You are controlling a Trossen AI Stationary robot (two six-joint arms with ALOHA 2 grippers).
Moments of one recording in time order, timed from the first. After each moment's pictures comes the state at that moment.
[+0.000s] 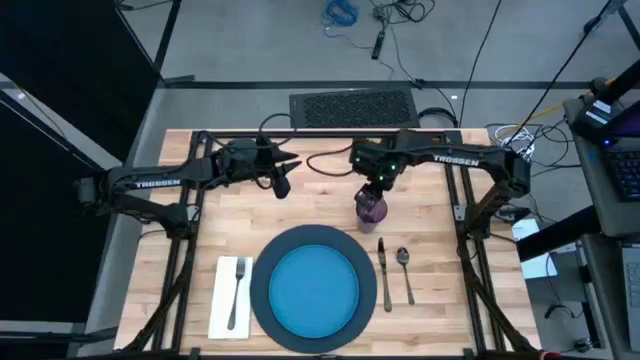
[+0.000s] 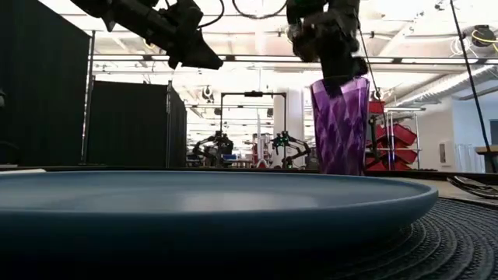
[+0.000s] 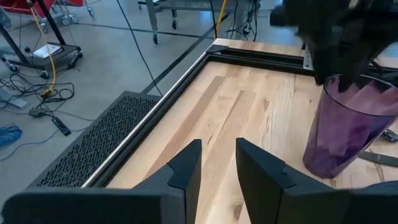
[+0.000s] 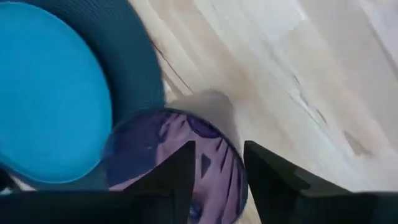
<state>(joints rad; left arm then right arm) 0.32 1.18 0.80 0.04 -0.08 0.04 -0.26 1.65 1.55 -1.28 -0.16 0.40</state>
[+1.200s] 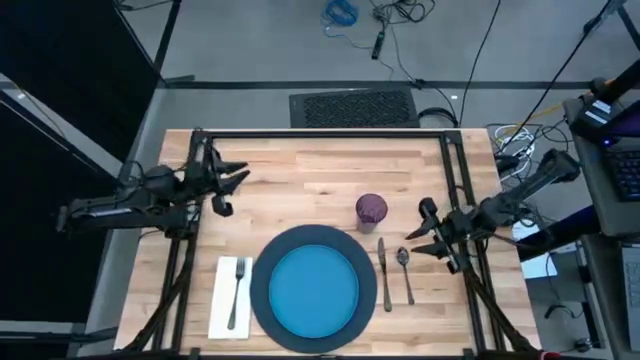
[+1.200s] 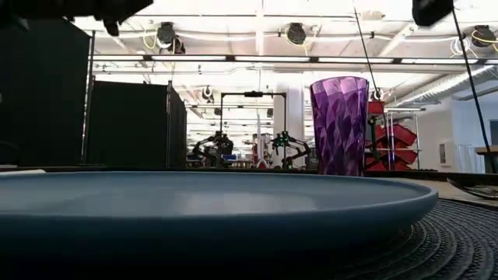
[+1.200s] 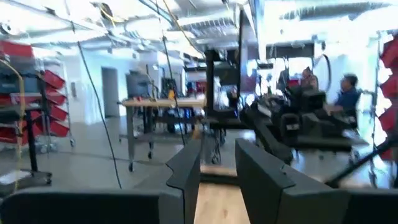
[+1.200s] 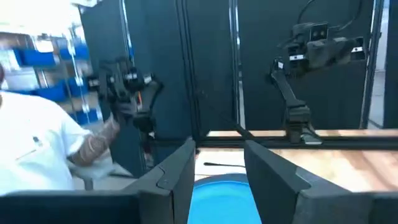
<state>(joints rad) 0.20 0.43 0.33 0.32 -0.06 0.06 0.57 0.50 0.26 0.39 0.26 0.13</state>
